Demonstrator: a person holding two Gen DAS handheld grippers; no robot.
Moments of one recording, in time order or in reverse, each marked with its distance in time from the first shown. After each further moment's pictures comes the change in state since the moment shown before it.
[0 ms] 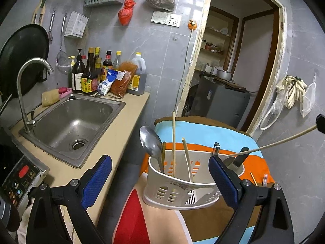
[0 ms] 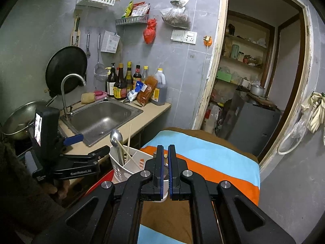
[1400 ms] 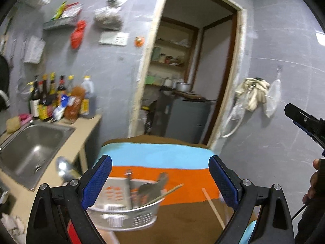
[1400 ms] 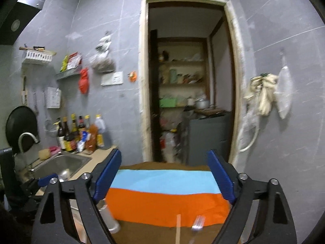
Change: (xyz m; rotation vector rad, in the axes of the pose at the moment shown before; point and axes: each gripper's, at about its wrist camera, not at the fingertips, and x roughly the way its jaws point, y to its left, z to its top) left arm -0.012 -0.135 0.016 0.112 -0.131 -0.249; right arm -0.041 -0.142 -0.046 0.299 -0.302 -0.320
